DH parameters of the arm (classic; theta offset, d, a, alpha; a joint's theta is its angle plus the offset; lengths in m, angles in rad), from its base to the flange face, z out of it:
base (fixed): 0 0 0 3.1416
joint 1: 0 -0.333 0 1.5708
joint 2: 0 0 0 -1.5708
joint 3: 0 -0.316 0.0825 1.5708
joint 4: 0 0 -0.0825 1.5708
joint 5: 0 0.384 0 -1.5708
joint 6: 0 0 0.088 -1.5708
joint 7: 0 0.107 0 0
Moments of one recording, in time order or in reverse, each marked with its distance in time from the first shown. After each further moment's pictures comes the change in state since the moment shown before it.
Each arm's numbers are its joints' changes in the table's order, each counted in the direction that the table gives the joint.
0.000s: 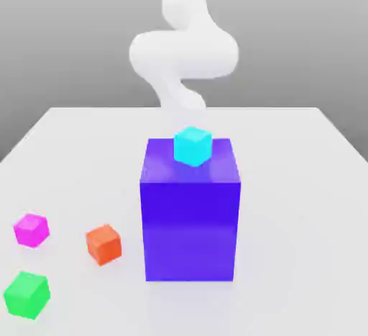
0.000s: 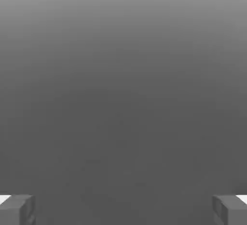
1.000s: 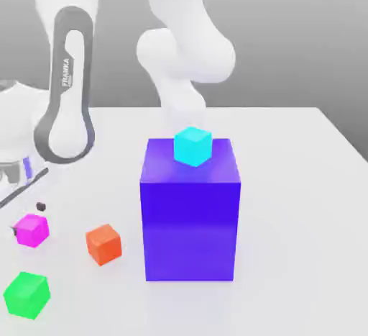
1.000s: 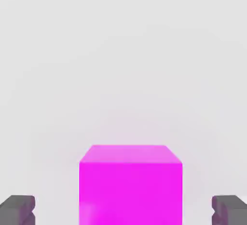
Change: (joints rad) arm 0.610 1.054 0.139 0.288 0.287 -0.609 0.677
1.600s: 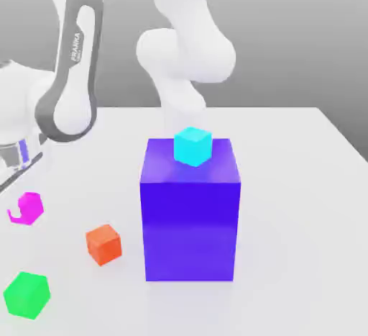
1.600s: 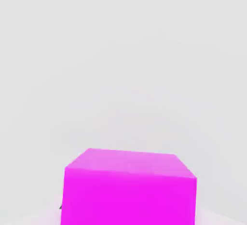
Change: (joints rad) arm -0.062 -0.197 0.076 0.017 -0.205 0.175 -0.076
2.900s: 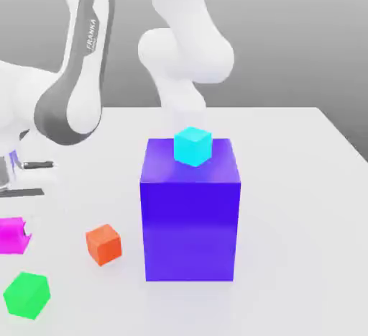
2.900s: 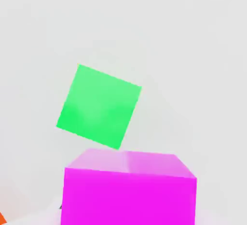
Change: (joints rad) arm 0.086 0.037 -0.305 -0.213 -0.122 0.175 -1.564
